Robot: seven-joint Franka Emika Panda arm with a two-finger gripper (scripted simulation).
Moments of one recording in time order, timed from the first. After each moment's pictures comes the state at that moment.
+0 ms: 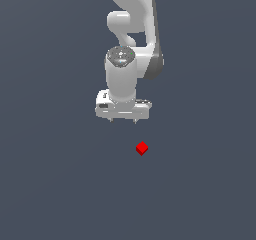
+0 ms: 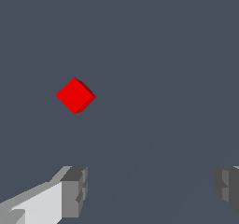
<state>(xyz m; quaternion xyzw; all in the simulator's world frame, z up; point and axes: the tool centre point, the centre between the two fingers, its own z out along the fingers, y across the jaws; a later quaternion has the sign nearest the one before) -0.006 -0.020 0.160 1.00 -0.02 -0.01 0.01</state>
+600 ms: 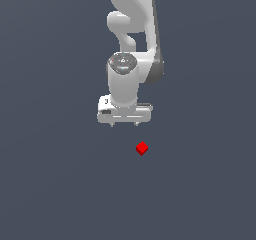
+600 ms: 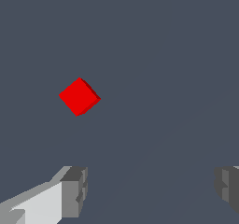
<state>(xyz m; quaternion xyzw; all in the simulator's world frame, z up) 0.003 -0.015 0.146 1.00 0.02 -0.01 0.01</state>
